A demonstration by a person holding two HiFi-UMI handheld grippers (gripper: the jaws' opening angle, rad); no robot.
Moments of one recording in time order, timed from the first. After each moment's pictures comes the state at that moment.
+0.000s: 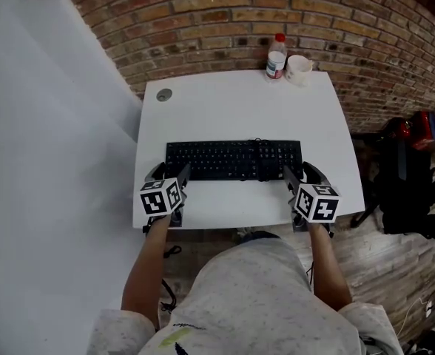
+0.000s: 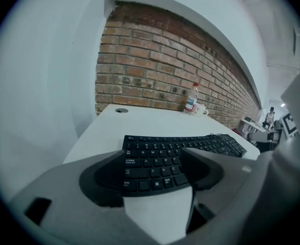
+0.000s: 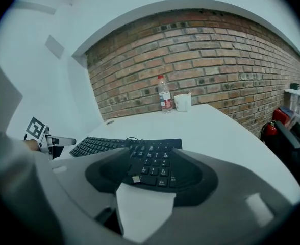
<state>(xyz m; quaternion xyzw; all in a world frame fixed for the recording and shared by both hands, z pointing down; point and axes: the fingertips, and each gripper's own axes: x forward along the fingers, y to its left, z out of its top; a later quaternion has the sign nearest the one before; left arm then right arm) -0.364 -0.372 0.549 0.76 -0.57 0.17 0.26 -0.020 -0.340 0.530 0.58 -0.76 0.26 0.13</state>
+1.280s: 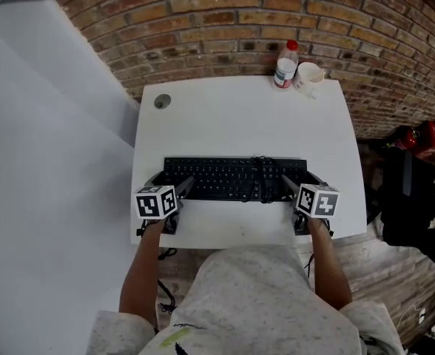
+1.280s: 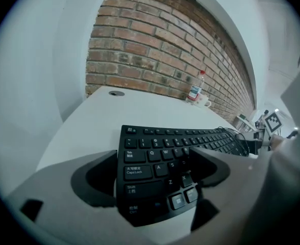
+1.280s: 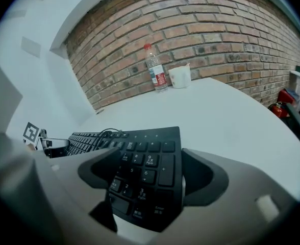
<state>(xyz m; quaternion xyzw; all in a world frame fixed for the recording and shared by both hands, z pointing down) -0.365 -0.418 0.593 0.76 -0.52 0.21 0.32 -0.013 -0.408 0.593 0.55 -0.73 0.36 0.18</state>
